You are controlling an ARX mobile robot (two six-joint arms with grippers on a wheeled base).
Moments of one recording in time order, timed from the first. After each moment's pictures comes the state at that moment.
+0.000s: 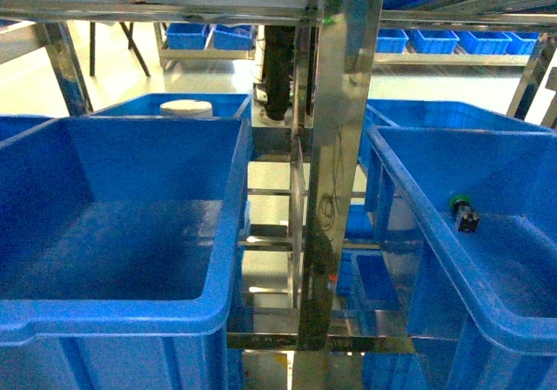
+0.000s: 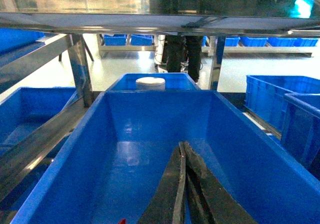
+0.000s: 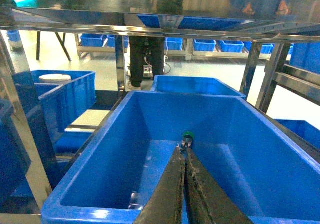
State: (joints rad) left arm 0.00 0.38 0.06 0.30 0.00 -0.02; right arm 0.00 0.24 0.01 0.24 0.00 -0.01
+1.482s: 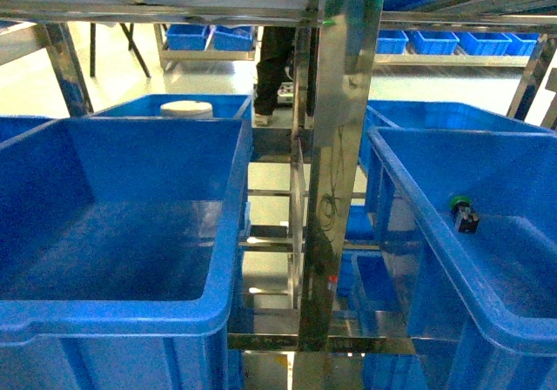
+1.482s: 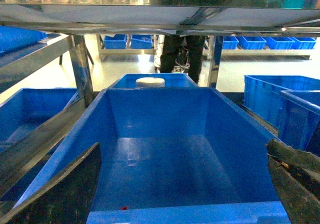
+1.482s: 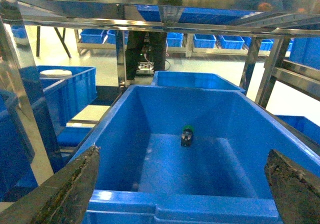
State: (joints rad) left arm 0.00 0.01 0.01 0.00 0.00 -0.01; right arm 0.00 0.01 0.01 0.00 0.00 -0.01
